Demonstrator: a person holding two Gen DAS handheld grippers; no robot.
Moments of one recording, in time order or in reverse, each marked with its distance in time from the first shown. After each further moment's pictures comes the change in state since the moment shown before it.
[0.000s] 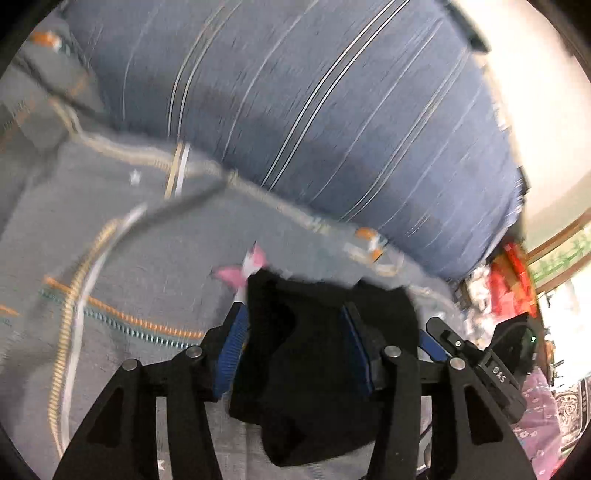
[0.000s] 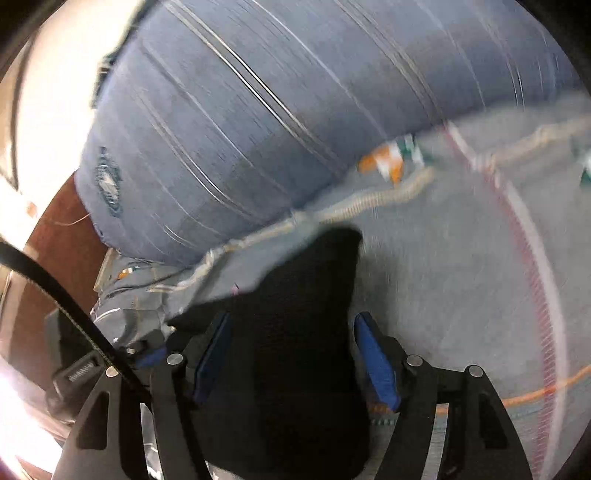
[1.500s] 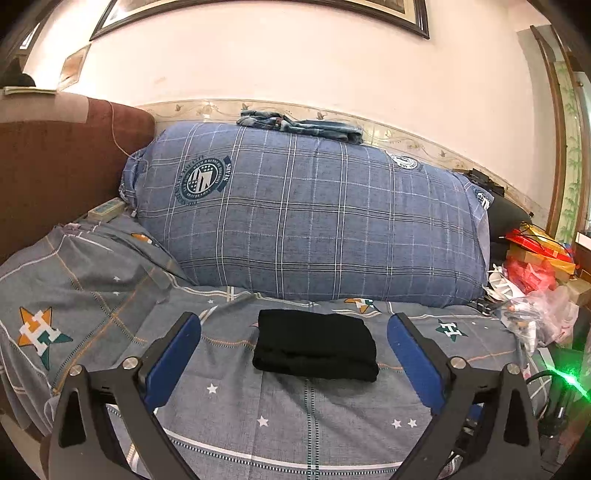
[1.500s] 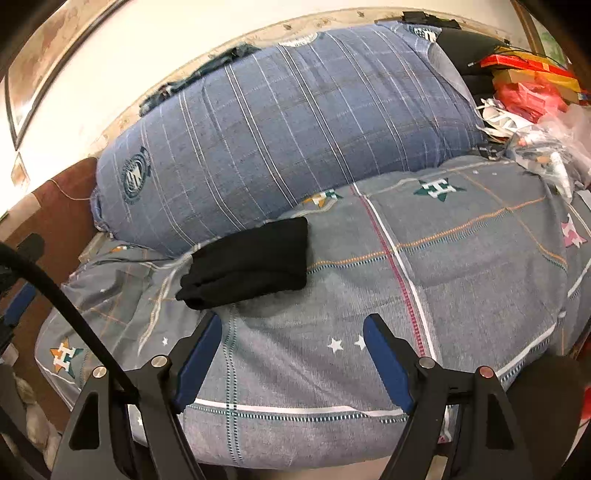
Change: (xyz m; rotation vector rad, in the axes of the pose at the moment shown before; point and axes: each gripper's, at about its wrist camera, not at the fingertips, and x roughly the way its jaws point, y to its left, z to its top) left arm -0.182 -0.144 -0.194 0.389 -0.595 0.309; right arm -0.185 0.050 -0.188 -0.121 -0.269 -0.297
